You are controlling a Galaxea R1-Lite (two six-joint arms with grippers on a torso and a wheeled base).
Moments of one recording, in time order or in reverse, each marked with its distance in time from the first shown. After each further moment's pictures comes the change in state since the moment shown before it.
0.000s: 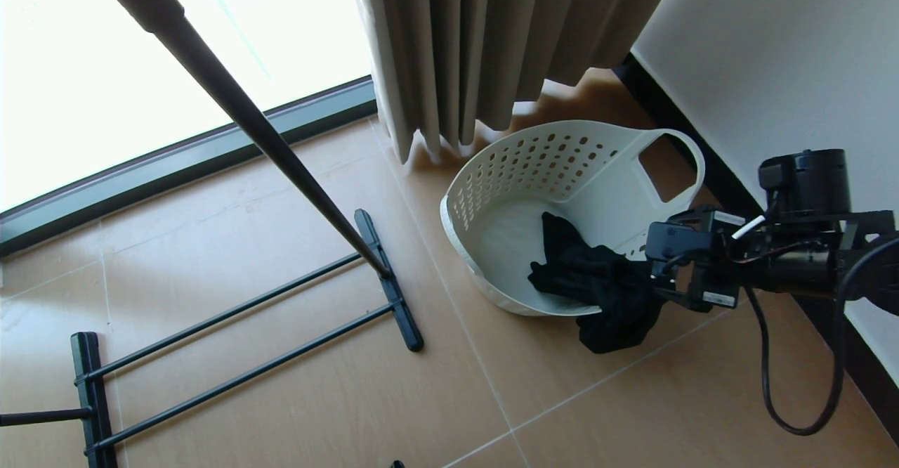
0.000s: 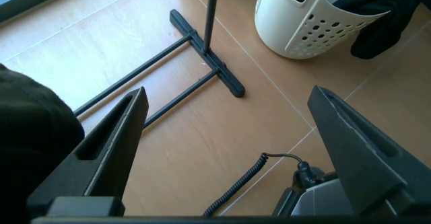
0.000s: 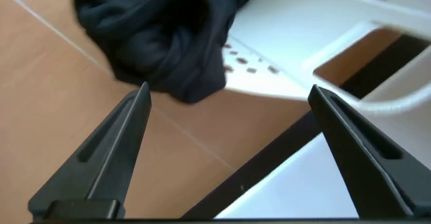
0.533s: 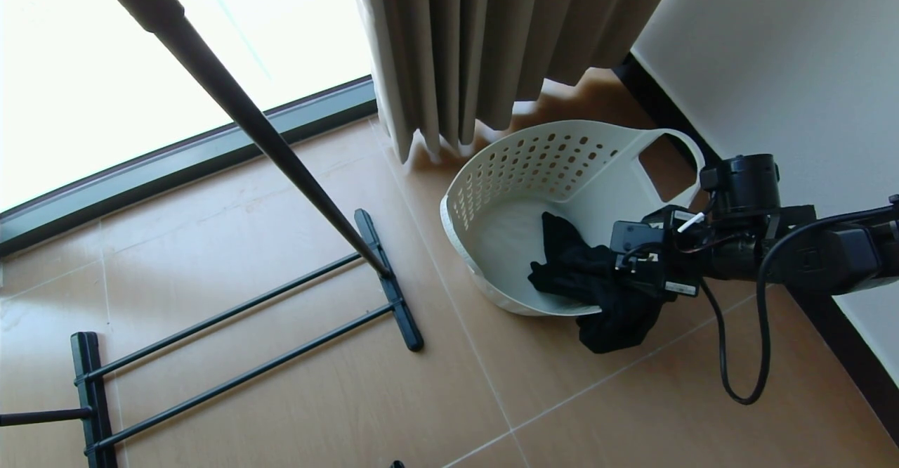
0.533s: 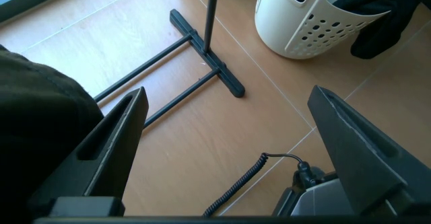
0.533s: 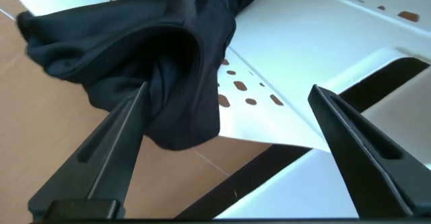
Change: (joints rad) left arm 0.001 0.000 0.000 0.000 0.000 0.000; right arm 0.017 0.169 -0.133 -0.006 -0.060 0.003
